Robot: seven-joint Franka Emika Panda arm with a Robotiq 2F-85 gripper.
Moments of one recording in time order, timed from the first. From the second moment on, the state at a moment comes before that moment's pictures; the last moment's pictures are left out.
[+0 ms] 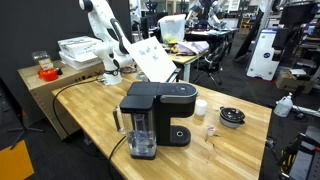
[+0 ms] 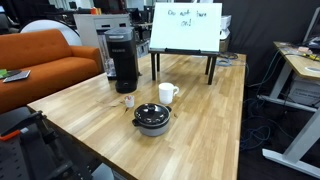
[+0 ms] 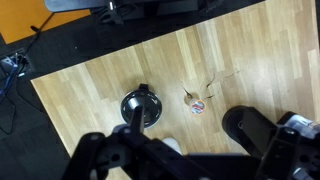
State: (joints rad) arm -0.02 -0.54 -0.07 -2.49 0.02 1.87 0.02
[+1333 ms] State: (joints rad) arm 0.00 -0.52 -0.11 -2.49 0.32 2.00 -0.11
